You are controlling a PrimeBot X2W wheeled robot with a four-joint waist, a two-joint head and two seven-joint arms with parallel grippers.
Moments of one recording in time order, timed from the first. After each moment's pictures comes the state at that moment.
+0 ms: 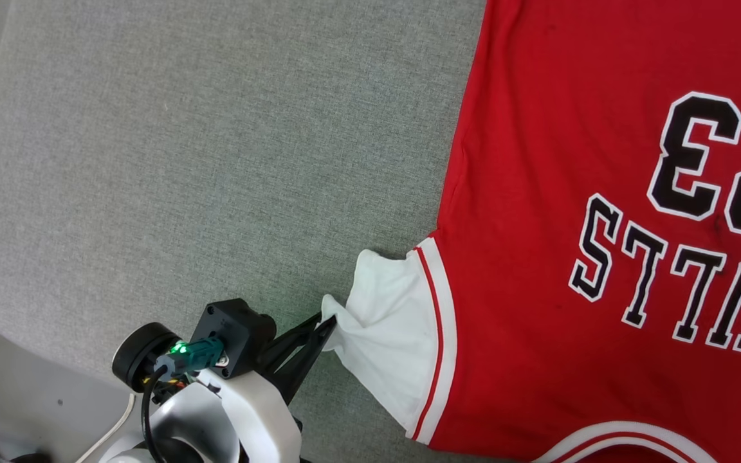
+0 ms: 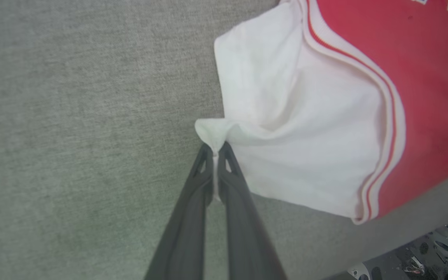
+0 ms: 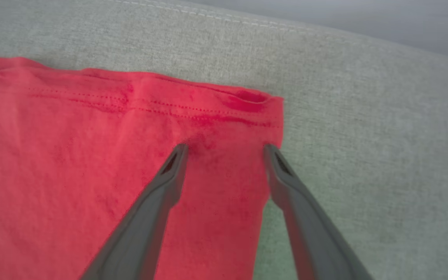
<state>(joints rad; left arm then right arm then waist) -0.13 0.51 -0.48 -0.47 -0.51 0.03 0.49 -1.13 -0.49 -0.18 0.35 0.19 0.13 1.18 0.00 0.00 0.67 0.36</state>
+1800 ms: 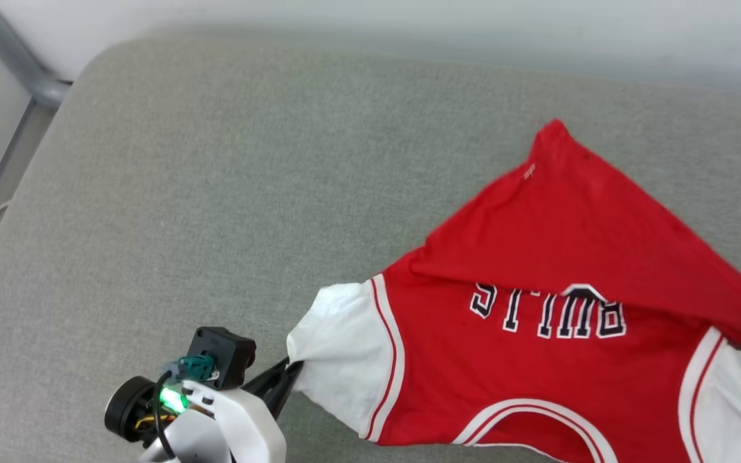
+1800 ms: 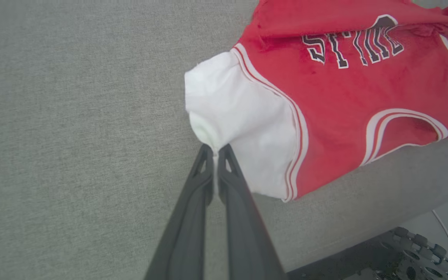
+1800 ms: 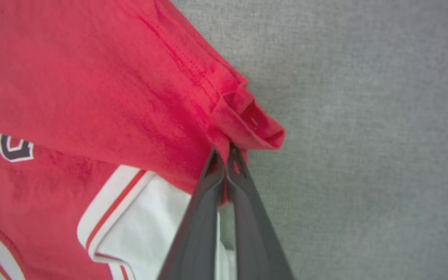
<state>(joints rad) -0.06 0.50 -0.48 -0.32 -0.54 0.10 0.48 -0.32 -0.50 -0.15 0.26 0.48 0.13 0.98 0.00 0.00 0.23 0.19</state>
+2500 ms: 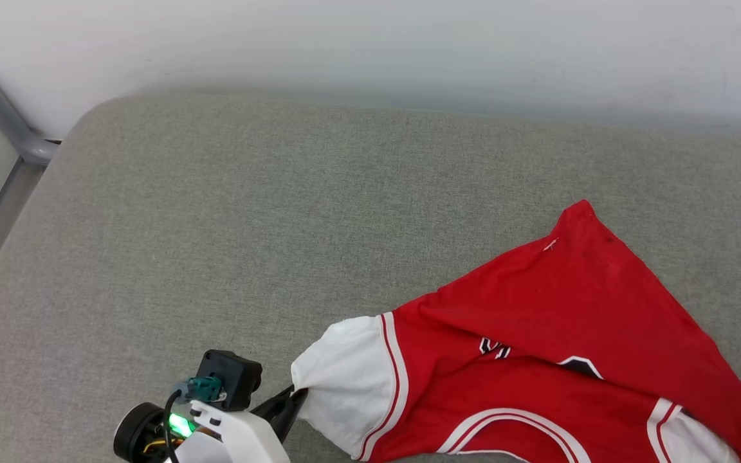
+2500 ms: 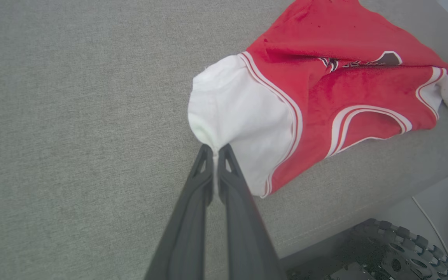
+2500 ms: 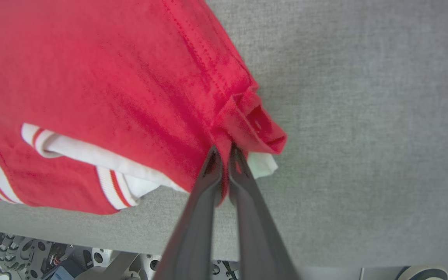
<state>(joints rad) -0.01 0.50 -0.50 -0.30 -0.56 0.11 0.47 0.02 -0.36 -0.30 0.11 0.49 0.13 0.99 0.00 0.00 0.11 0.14</state>
